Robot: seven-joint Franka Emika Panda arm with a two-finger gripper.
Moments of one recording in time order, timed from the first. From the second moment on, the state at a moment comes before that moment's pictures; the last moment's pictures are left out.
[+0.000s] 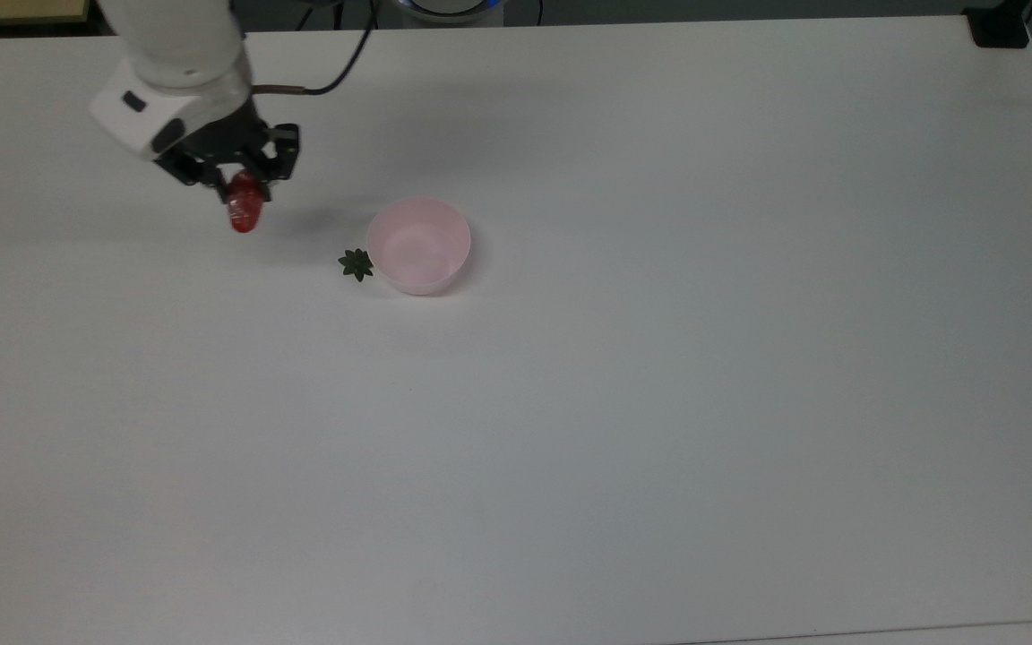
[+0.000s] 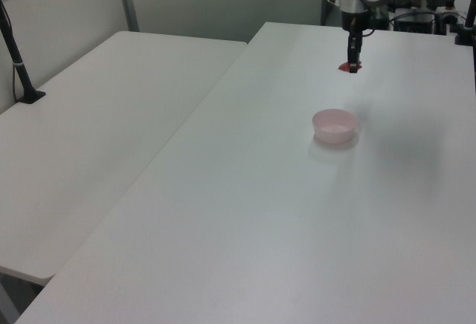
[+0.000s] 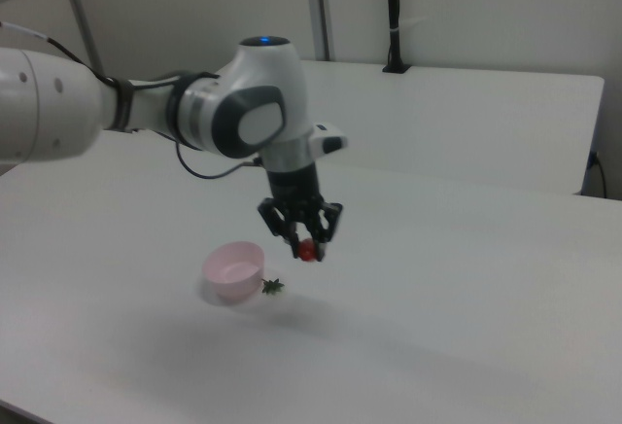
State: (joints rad) arm -0.26 0.20 0.01 -1.83 -0.09 2.02 -0.37
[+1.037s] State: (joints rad) arm -0.32 0.37 0.01 -1.80 -0.12 2.23 -0.38
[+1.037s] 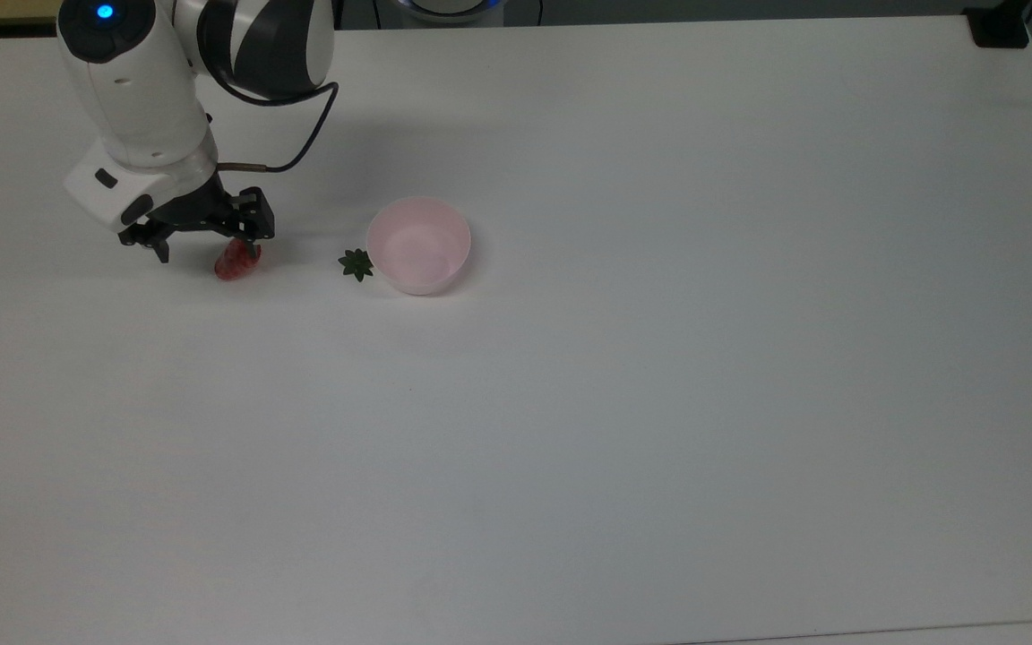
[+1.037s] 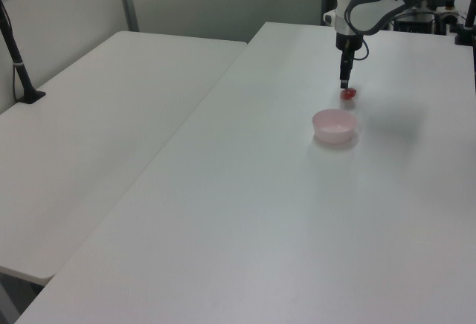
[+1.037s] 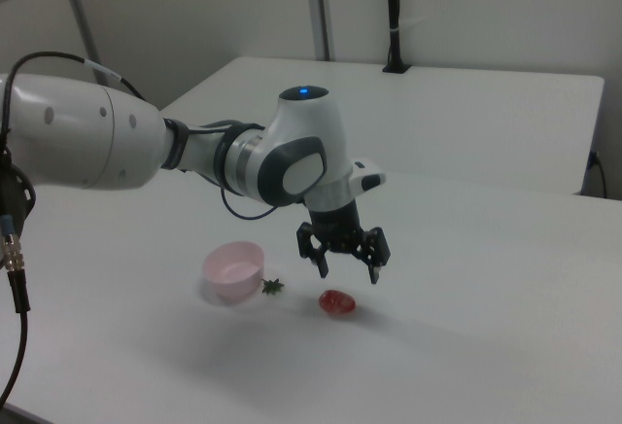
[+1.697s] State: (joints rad) arm -0.24 0.19 0.03 -1.66 -0.12 1.94 -0.10
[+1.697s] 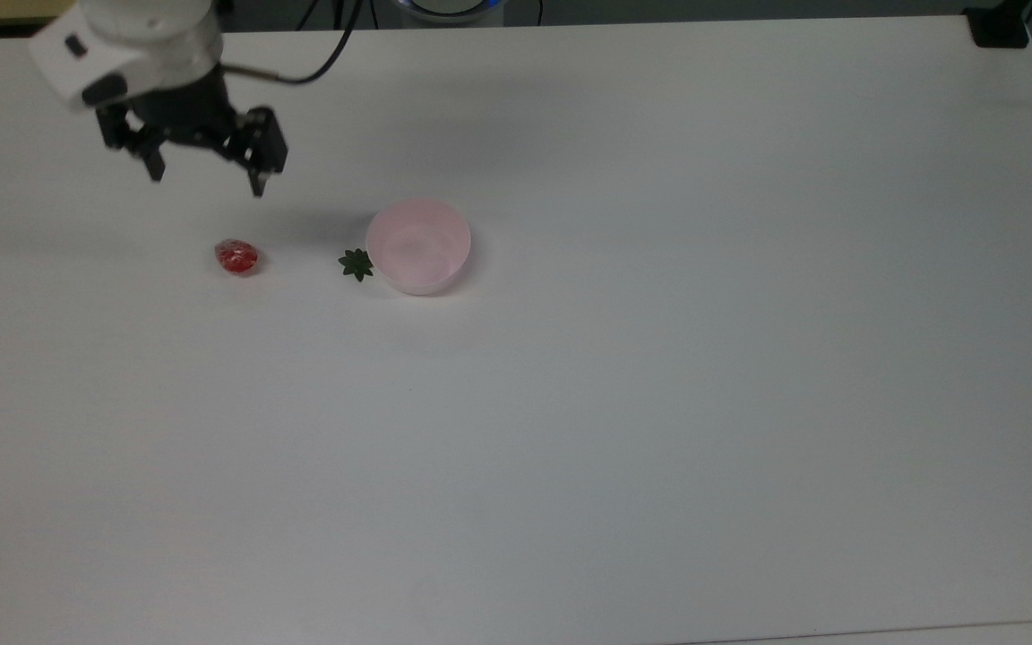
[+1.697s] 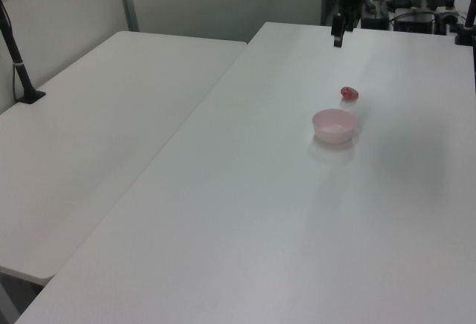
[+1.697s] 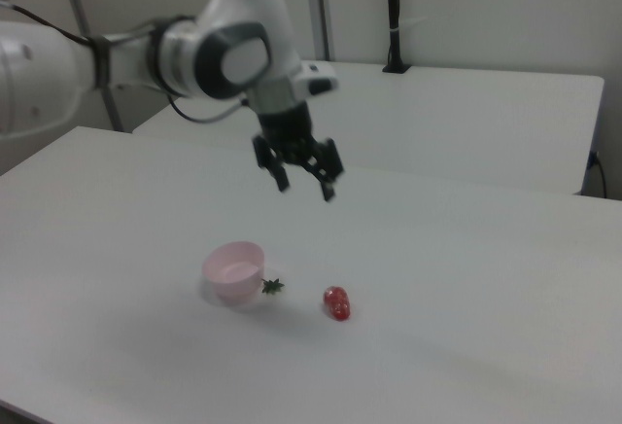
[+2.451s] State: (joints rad) arm 0.04 -0.05 -0.06 -1.67 -0.06 1.76 0.19
